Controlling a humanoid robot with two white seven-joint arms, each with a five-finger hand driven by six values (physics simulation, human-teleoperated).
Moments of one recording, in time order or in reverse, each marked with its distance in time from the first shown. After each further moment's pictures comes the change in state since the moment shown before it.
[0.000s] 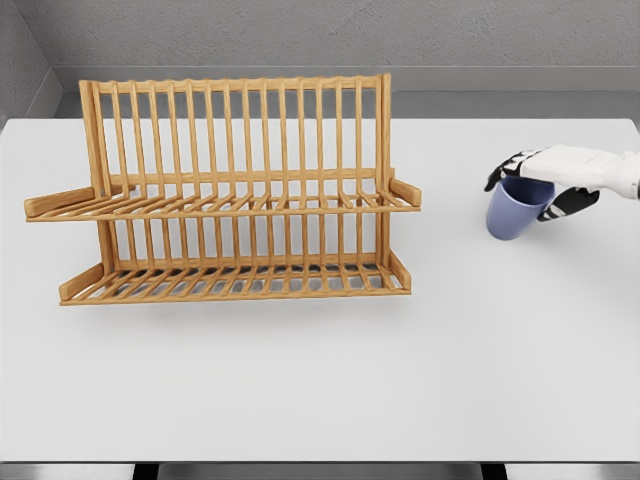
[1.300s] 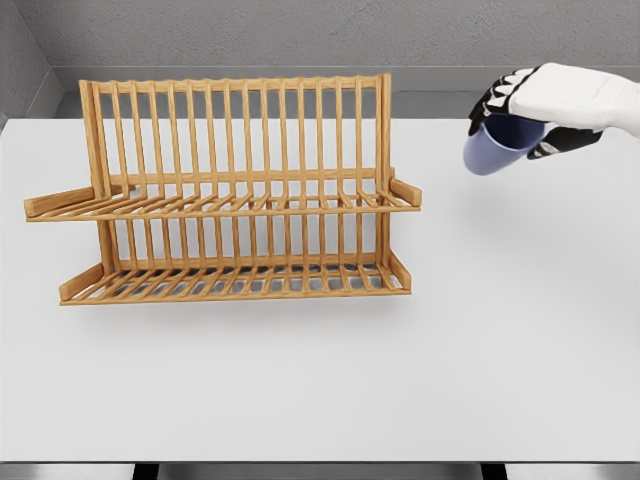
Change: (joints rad) left arm 0.000 0.000 0.000 0.000 0.000 0.000 0.000; right arm -0.075 -0.037 -0.109 -0.277 -0.003 -0.019 0.001
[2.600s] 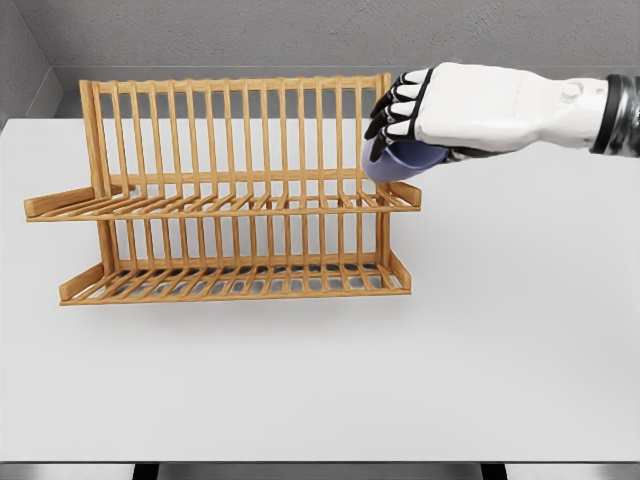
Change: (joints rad) left arm 0.000 0.000 0.000 0.000 0.000 0.000 0.000; right arm -0.064 0.099 0.031 -0.243 -0.006 -0.089 -0.001
